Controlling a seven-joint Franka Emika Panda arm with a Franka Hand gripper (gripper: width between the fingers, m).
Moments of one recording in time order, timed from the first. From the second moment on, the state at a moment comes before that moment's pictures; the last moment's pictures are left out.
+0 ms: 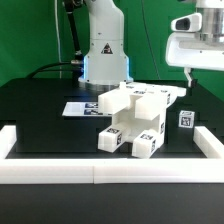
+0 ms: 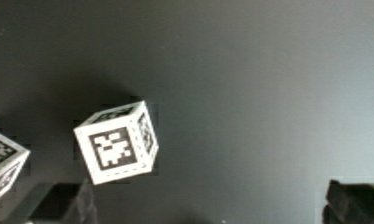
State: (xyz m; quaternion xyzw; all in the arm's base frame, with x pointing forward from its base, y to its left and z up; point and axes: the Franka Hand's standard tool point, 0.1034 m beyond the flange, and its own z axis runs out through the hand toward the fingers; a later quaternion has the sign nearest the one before) arm 0.430 0.200 0.078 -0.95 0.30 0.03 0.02
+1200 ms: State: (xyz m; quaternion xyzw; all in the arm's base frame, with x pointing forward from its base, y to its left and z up) arm 0.435 0.176 0.068 -0.96 0.26 0.03 0.01
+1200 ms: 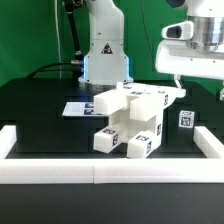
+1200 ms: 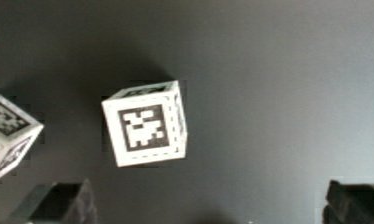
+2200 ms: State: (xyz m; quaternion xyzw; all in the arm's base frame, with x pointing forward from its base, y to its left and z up) arm 0.456 0.126 0.071 -0.98 0.21 0.02 0.01
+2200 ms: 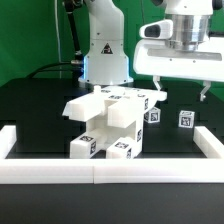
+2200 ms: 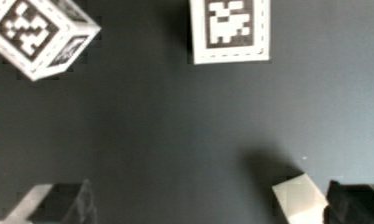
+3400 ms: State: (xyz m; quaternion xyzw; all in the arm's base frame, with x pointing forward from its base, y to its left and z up) arm 0.437 0.162 0.040 -0.98 0.19 0.01 0.00
